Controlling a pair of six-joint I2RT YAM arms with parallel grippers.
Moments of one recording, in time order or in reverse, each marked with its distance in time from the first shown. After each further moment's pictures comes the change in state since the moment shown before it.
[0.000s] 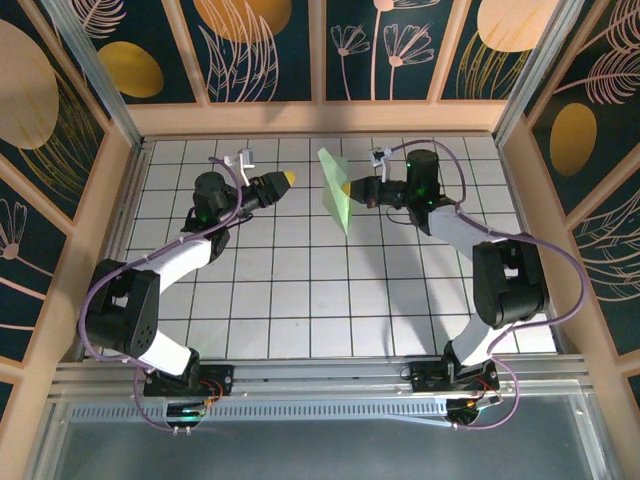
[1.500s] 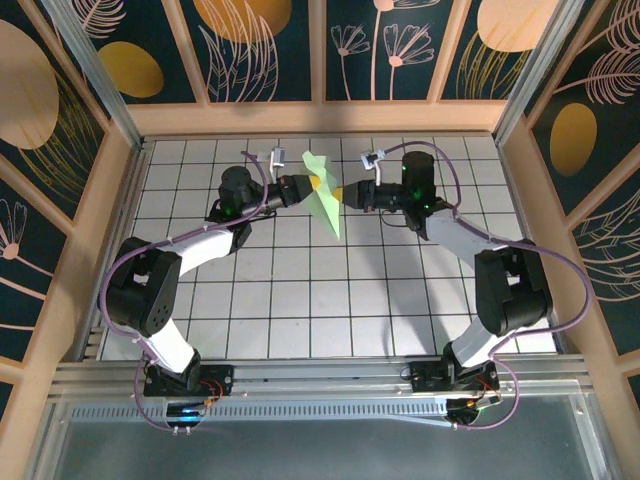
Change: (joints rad) left arm -0.111 0.144 0.123 0.018 0.065 -0.042; right arm 0.047 -0.050 -0.021 0.006 -0.026 0.050
